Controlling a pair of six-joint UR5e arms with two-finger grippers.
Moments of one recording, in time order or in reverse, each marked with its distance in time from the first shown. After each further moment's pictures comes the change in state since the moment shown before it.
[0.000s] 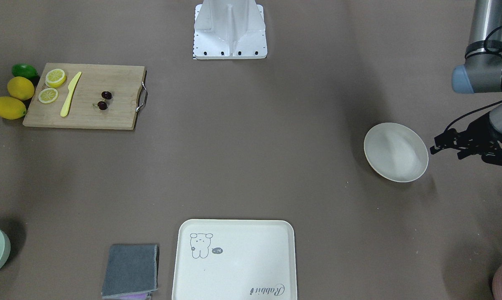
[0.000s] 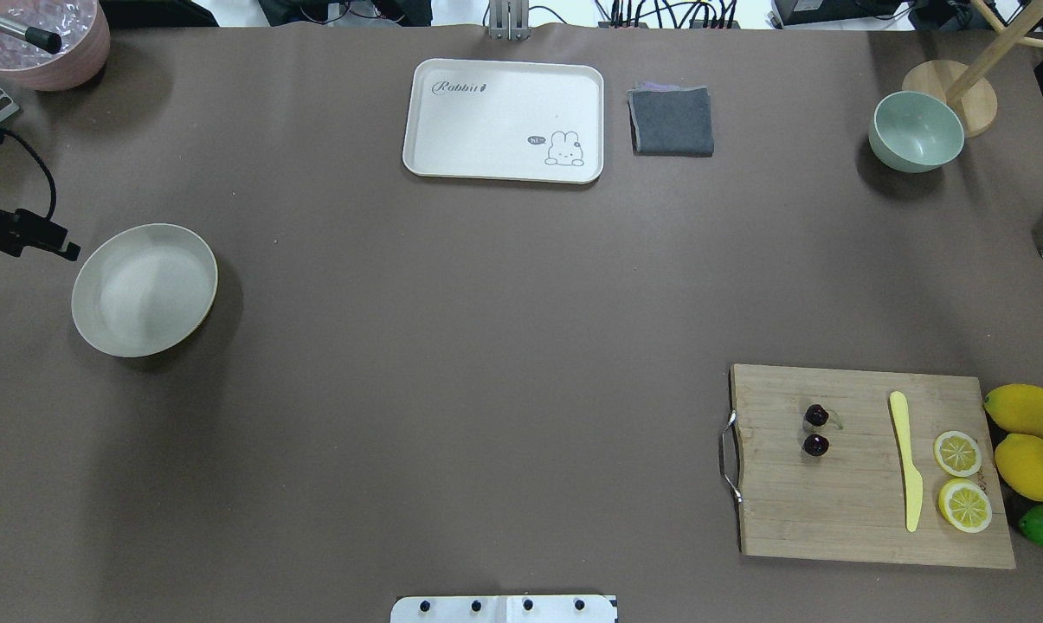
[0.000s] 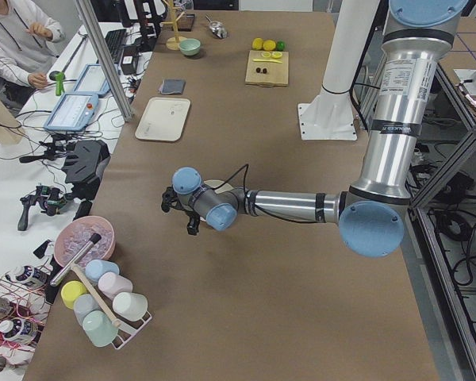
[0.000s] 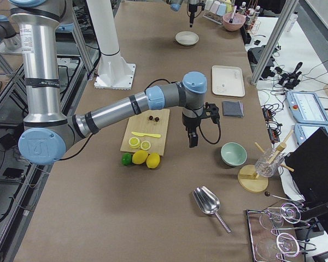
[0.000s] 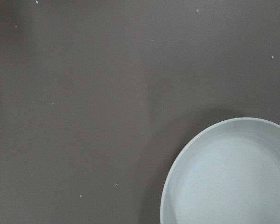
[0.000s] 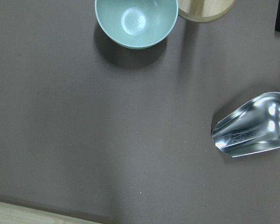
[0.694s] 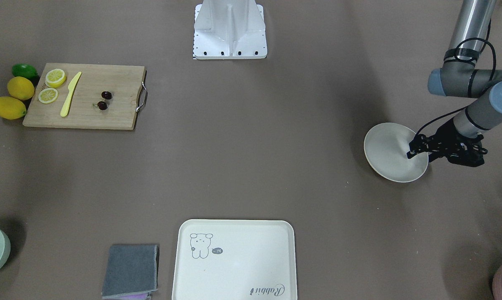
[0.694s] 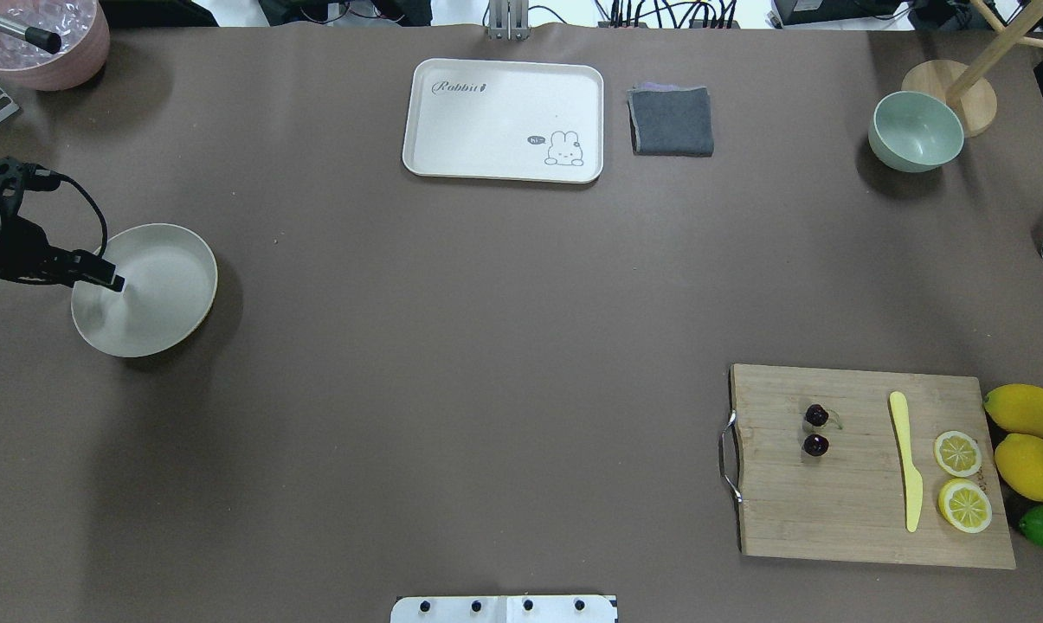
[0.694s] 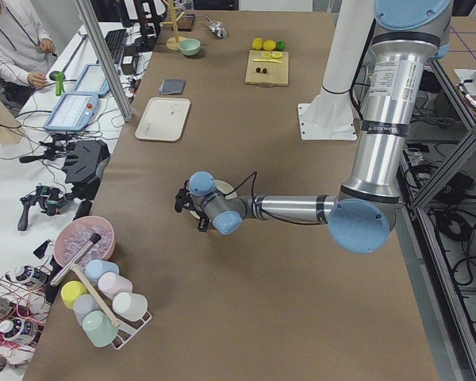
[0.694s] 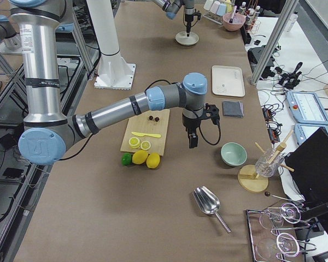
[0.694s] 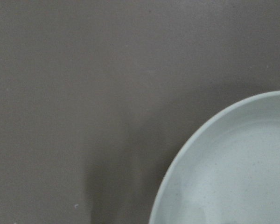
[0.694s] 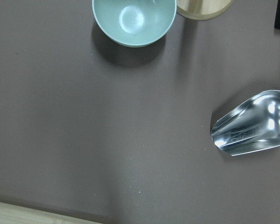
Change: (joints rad) left arm 0.111 -0.001 0.043 -0.158 0.084 -0.151; right arm 0.000 -0.001 -0.006 0.000 0.000 -0.001
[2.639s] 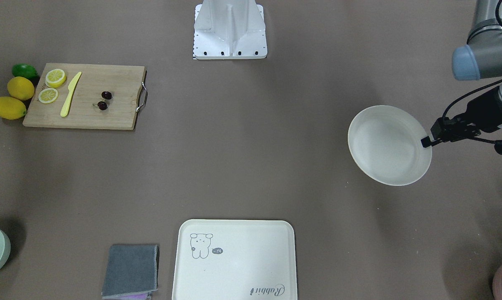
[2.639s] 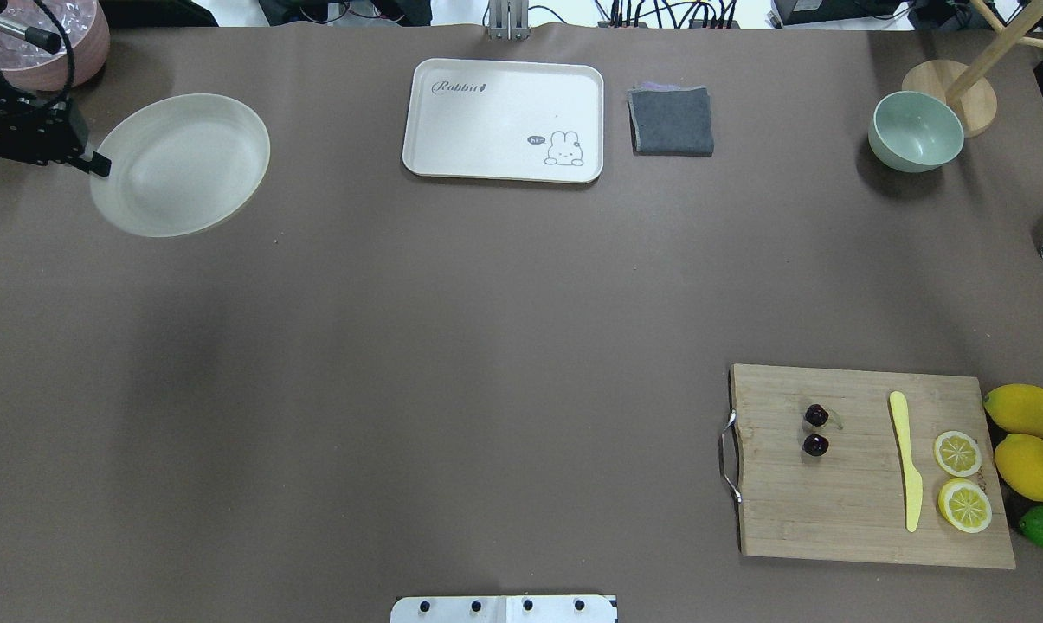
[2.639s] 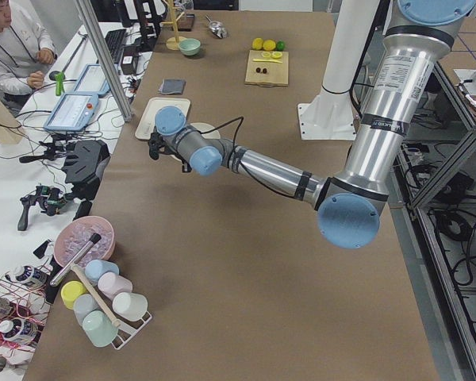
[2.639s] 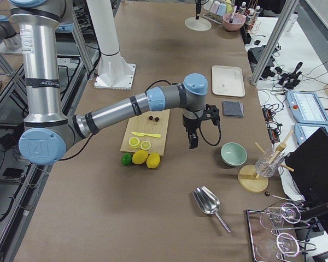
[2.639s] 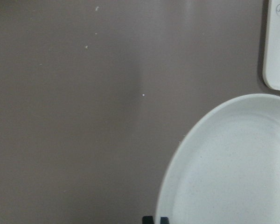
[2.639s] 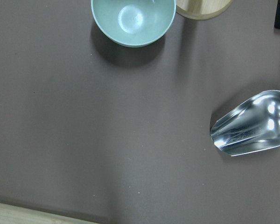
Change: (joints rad) left arm -0.185 -0.173 -0.326 0.489 -0.284 -0.132; right arm 0.000 0.003 -0.005 0.001 0.000 0.000
